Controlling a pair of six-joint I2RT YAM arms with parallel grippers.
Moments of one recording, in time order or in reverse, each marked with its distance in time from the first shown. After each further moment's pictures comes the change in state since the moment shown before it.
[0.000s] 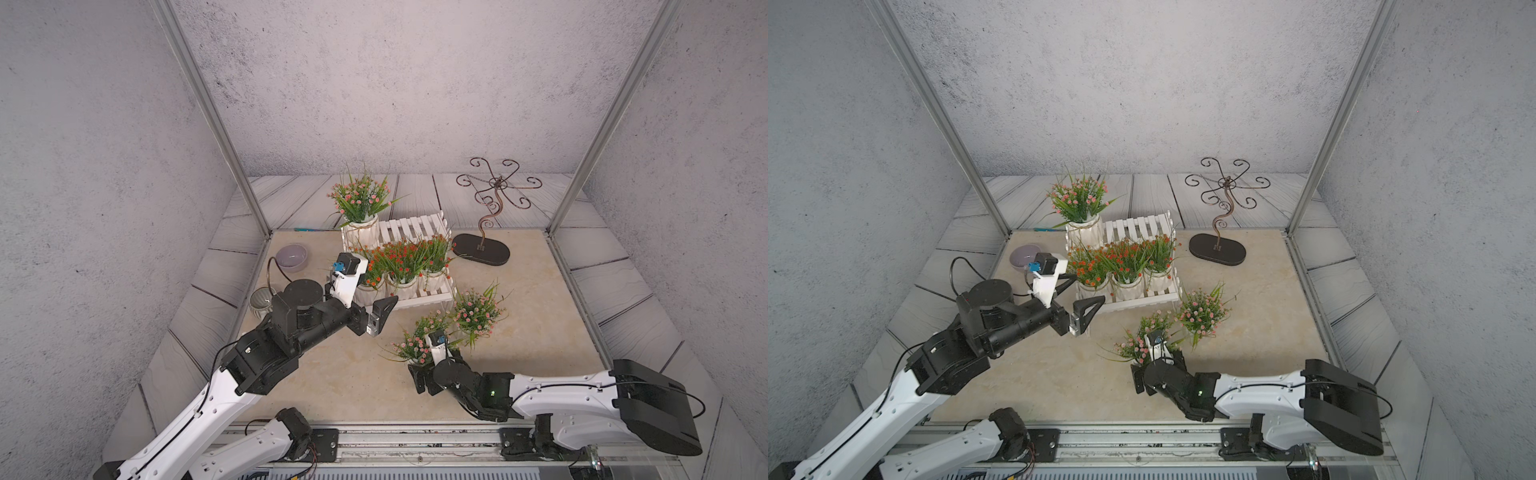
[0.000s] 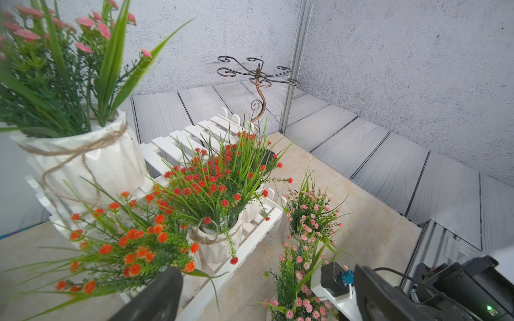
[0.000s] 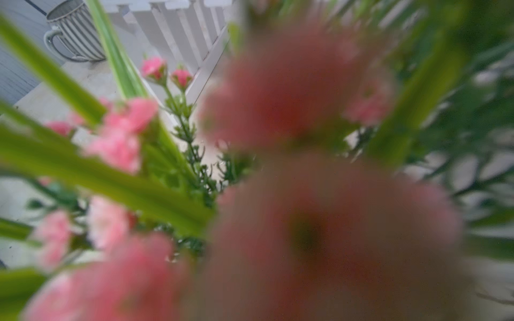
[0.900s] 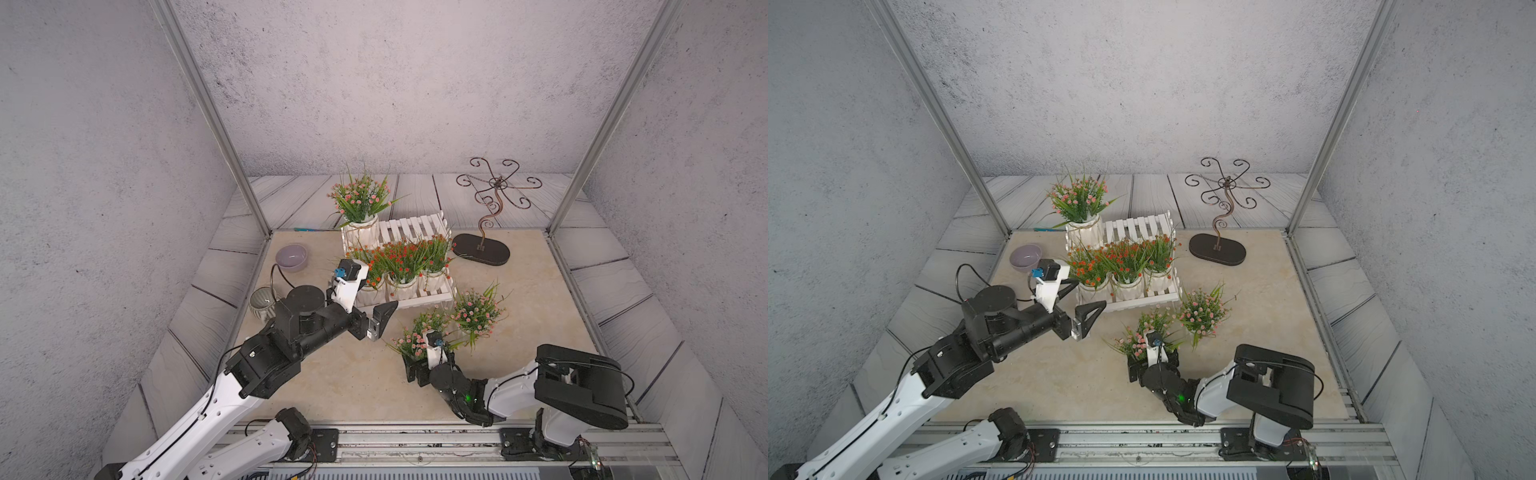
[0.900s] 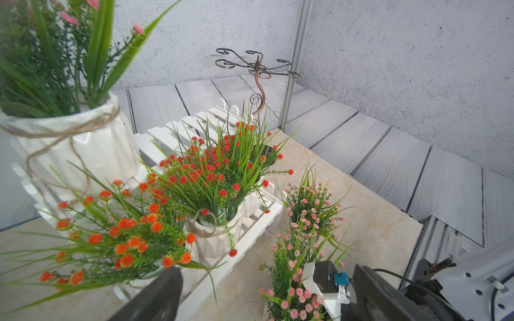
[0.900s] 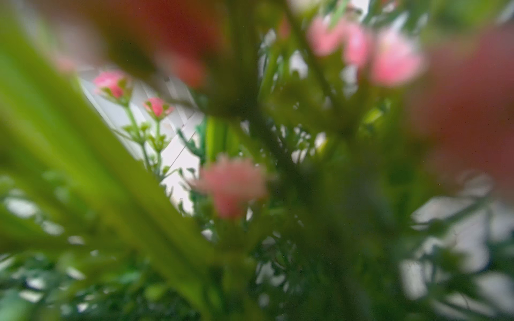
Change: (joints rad) left arm 0.000 -0.032 -0.074 0.052 0.002 -0.004; right arm -0.015 0.369 -0.097 0.704 0.169 -0.150
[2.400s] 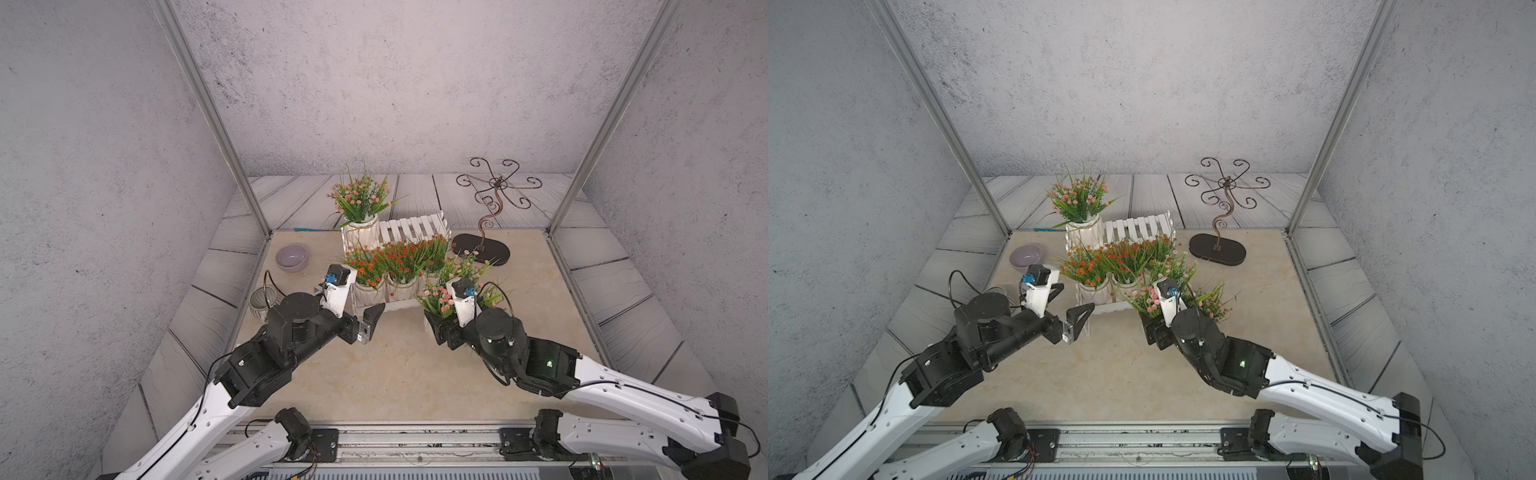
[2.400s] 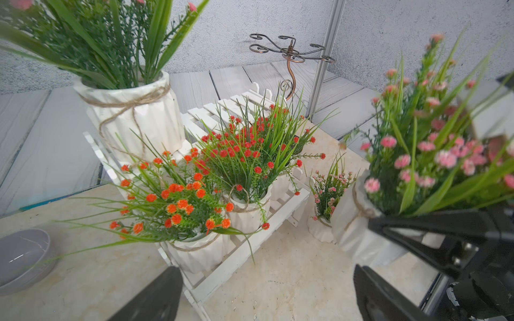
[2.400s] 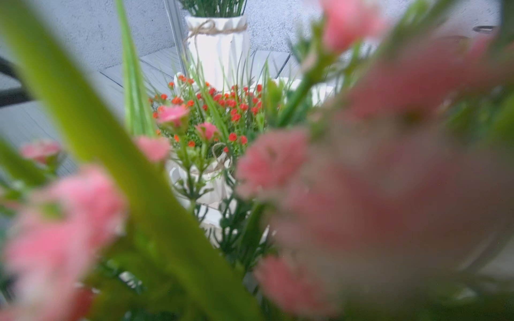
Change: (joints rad) left arm 0.000 -0.062 -0.008 -0.116 -0.131 0.004; right arm -0.172 -0.662 0.596 -1.159 -0.202 -0.261
